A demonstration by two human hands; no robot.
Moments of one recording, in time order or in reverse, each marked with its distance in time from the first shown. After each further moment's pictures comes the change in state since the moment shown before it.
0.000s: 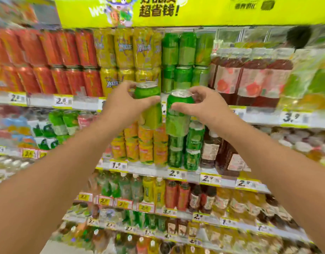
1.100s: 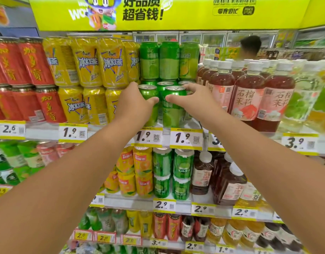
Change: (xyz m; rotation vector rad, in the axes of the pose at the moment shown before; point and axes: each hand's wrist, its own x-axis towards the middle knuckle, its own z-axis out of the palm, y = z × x) left_hand 0.120 0.028 0.104 0.244 0.064 0.028; right_hand 0.127 0.025 -0.030 -0.035 0.121 0.087
